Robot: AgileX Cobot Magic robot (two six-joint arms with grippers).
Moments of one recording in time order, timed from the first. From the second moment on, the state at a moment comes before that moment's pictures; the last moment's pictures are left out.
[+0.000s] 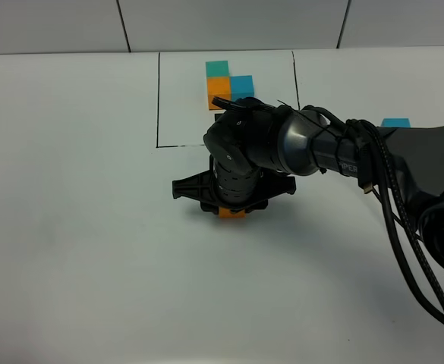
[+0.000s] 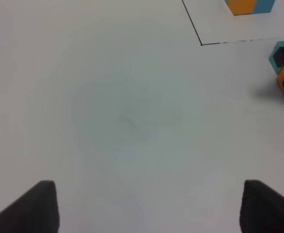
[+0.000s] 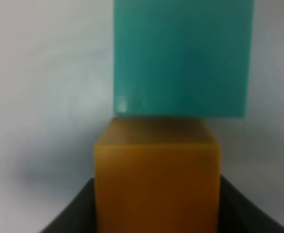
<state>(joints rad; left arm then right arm) 0.01 0.00 -0.50 -0.11 1.04 0.09 0.76 2.20 -1.54 -0.17 0.77 0.87</state>
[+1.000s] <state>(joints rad) 0.01 0.00 -0.50 -0.11 1.04 0.09 0.76 2.21 -1.55 -0.20 0.78 0.89</state>
